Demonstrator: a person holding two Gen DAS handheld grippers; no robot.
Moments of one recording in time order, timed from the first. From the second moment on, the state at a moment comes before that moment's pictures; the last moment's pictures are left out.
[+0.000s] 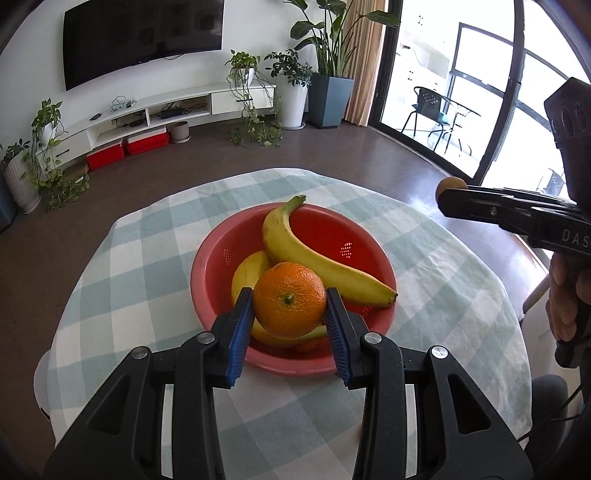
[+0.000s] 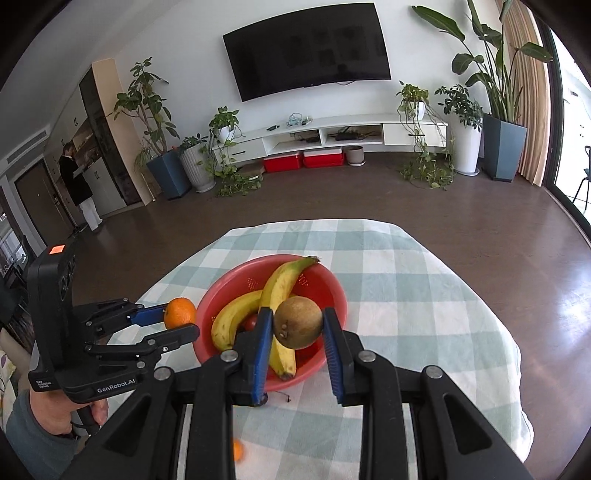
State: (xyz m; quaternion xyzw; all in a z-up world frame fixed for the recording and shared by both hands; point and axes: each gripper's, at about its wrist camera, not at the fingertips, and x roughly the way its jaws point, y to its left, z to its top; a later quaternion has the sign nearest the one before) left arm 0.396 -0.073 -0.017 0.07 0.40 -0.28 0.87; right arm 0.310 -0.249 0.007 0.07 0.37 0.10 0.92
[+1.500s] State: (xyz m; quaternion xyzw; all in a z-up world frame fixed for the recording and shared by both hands) left arm 0.436 -0.106 -0.075 0.11 0.42 -0.26 0.86; right arm 0.379 -0.234 -0.084 0.04 0.45 0.07 0.89
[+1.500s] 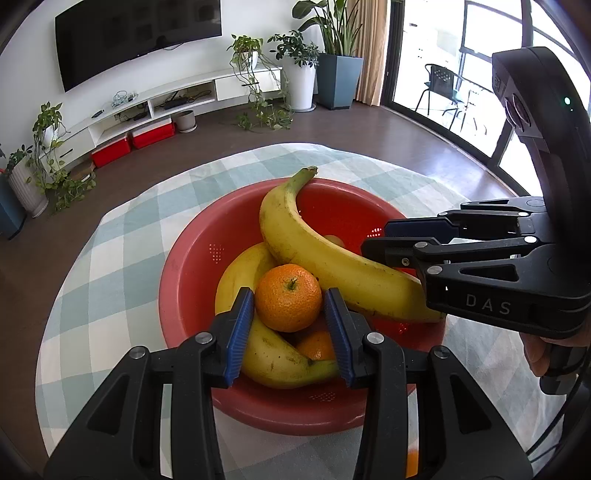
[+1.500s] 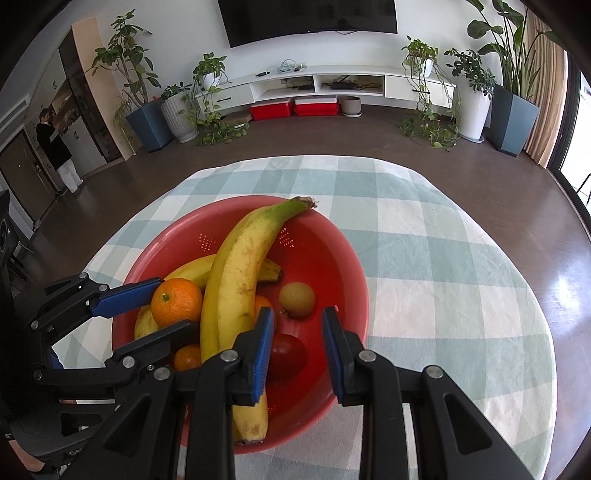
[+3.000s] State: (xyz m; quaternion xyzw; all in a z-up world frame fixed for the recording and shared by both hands) left arm 0.289 -0.115 -0.110 0.14 0.48 -0.23 0.84; right arm 0.144 -0.277 -0.105 0.19 0.46 0.02 0.87
